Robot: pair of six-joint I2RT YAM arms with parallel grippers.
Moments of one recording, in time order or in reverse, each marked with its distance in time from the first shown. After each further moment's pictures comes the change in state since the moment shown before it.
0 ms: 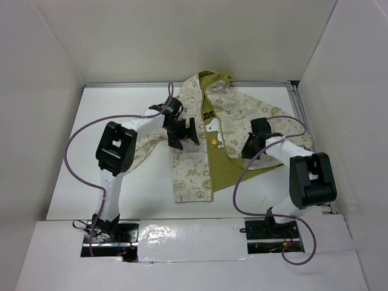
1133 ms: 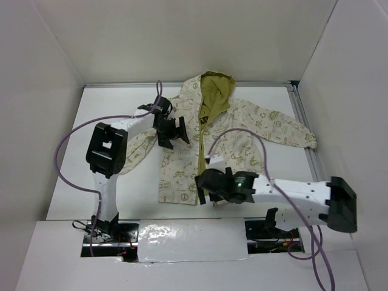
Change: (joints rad) left arm 0.076 -0.076 -0.089 -0.005 -0.027 0.031; right arm 1.123 -0.304 -0.021 -0.340 0.411 0.219
